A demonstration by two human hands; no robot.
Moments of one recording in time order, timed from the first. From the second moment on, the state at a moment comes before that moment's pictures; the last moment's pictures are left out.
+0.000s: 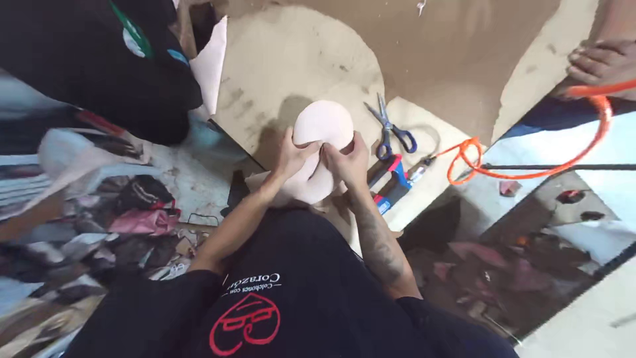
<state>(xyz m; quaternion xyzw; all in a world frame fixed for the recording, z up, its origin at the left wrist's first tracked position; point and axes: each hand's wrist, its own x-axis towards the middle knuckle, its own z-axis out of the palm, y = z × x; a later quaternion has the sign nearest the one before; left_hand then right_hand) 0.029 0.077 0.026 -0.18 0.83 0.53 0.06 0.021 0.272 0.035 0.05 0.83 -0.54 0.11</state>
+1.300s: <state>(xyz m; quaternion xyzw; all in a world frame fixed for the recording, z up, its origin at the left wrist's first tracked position) -0.132 0.105 0.007 0.12 0.94 0.15 0.27 0.103 0.401 0.027 0.33 0.90 -0.19 0.18</state>
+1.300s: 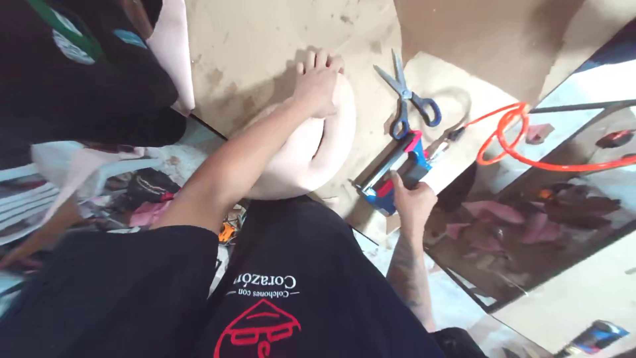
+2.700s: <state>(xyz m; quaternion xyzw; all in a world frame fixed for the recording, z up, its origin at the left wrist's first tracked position) -0.129 0.035 -0.032 0.17 0.85 0.41 0.29 -0.037 0.192 0.053 0.13 0.88 -0.45 -0.11</state>
